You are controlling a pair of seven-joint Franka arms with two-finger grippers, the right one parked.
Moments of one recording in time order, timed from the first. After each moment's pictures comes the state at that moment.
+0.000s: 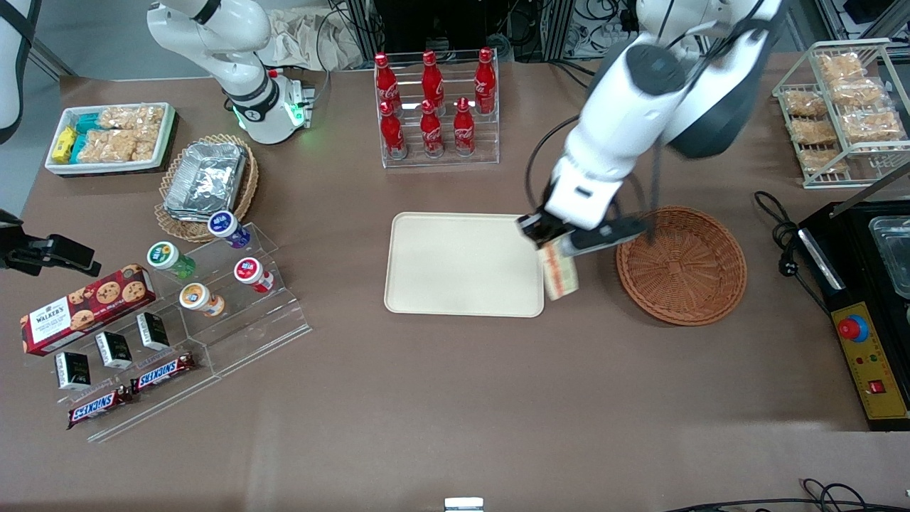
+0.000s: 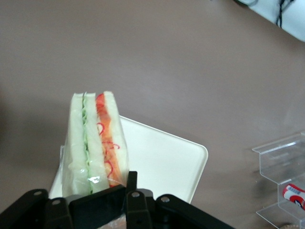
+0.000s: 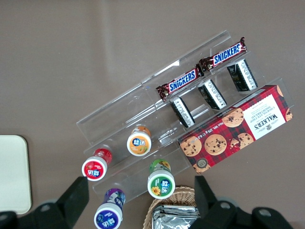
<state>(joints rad) -0.20 0.21 -0.43 -1.77 -0.07 2.26 -0.89</state>
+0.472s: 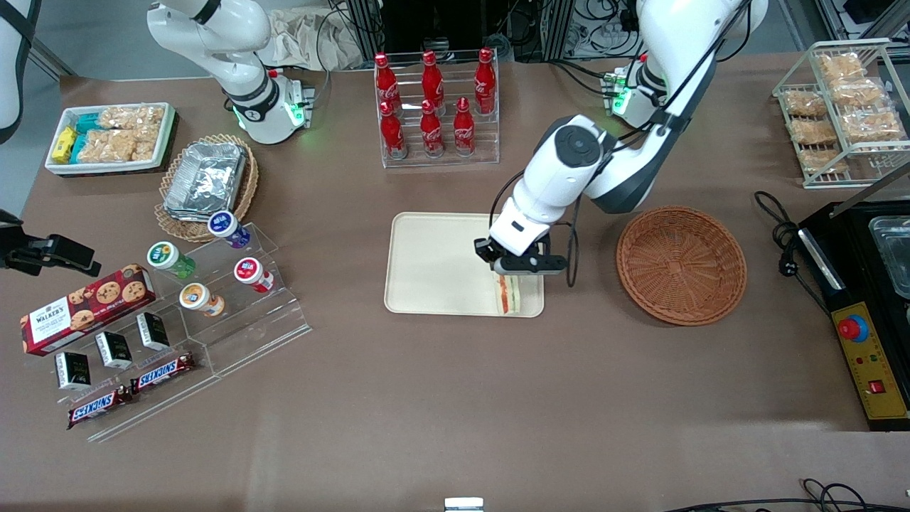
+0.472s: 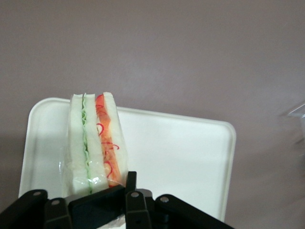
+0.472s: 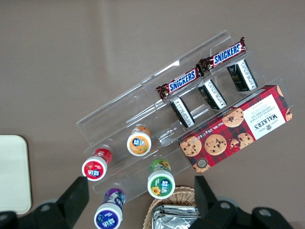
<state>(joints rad) -0.26 0.37 -0.46 -1.97 0.03 2.60 -0.78</state>
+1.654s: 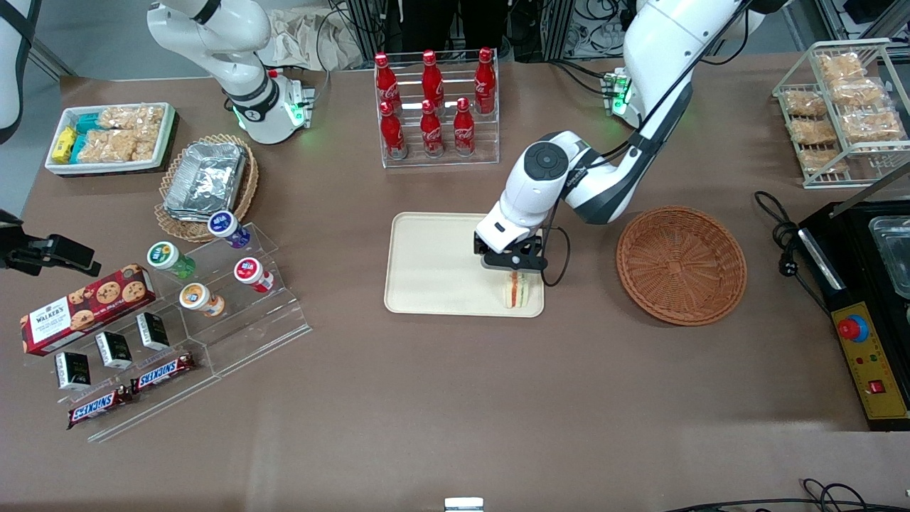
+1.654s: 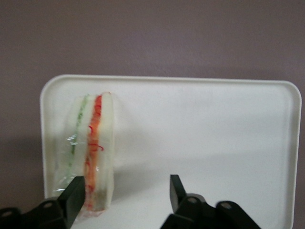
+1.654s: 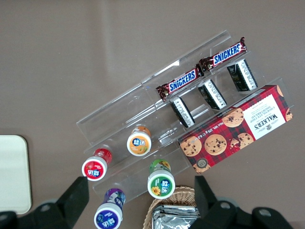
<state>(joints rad) -0.28 0.43 -0.46 -1.96 0.19 2.50 -0.81</state>
